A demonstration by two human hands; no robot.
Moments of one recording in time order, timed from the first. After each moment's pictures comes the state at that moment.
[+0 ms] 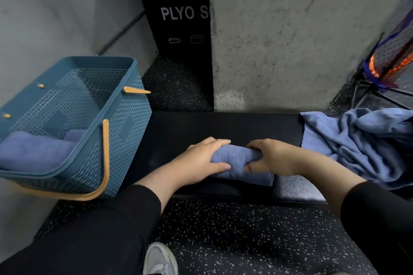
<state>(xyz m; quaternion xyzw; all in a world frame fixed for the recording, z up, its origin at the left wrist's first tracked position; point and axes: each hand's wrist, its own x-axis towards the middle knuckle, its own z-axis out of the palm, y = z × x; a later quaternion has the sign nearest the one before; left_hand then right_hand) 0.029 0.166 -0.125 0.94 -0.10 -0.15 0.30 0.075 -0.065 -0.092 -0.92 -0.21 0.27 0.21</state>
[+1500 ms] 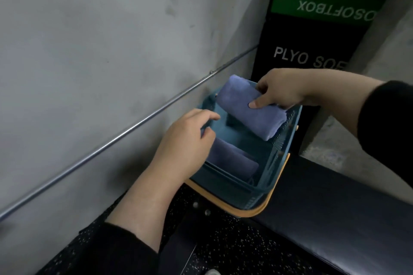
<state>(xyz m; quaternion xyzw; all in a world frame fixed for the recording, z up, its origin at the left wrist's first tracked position) -0.110 0.438 0.005 0.89 0.17 0.28 0.33 0.095 0.319 0.105 -0.89 -0.40 0.19 0.10</state>
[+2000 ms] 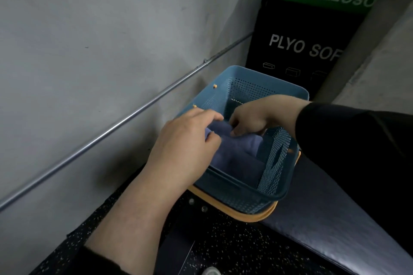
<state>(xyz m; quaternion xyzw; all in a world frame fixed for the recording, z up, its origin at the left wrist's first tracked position) -0.105 0.444 -0.001 0.91 0.18 0.22 0.30 0.098 0.371 0.008 -0.85 -0.40 0.35 -0.06</state>
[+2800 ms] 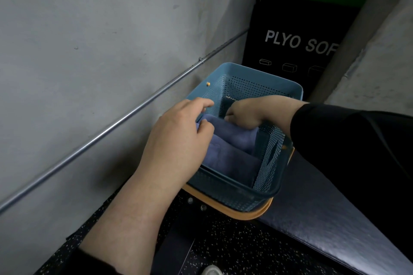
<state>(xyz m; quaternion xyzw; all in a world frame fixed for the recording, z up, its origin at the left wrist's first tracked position) -0.100 0.435 0.010 0.89 0.22 0.26 0.30 0.119 0.375 -0.010 -0.84 -0.46 0.22 -0.16</state>
